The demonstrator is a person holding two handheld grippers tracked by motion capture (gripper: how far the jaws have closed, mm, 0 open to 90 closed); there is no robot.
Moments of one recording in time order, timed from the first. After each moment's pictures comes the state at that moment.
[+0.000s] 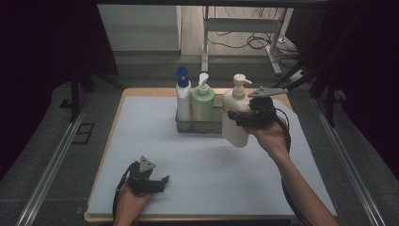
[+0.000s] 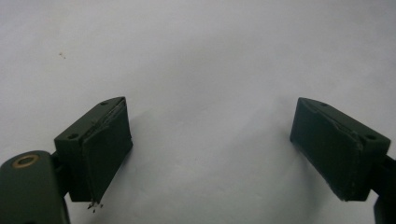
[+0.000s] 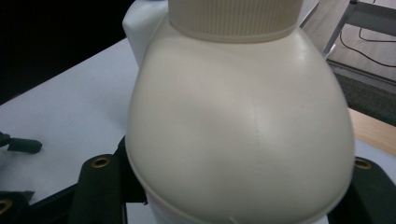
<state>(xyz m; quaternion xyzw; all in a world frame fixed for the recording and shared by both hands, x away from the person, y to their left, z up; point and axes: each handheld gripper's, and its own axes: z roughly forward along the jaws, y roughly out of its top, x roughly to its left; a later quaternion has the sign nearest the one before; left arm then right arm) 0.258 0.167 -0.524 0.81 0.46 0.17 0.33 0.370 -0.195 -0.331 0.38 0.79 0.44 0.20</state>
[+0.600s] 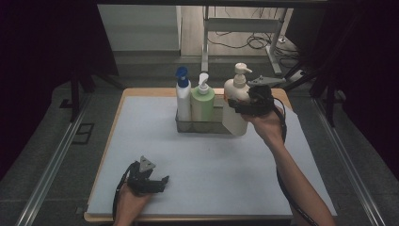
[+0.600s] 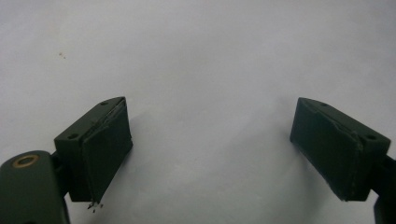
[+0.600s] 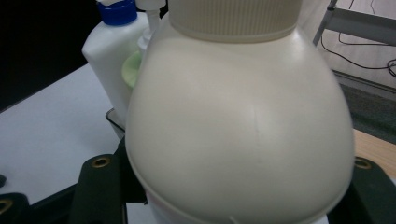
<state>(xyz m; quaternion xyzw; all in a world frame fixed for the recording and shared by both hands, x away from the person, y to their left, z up) 0.258 0.167 -0.524 0.81 0.46 0.17 0.33 0.404 -0.195 -0.328 0.41 0.77 0.44 0.22</state>
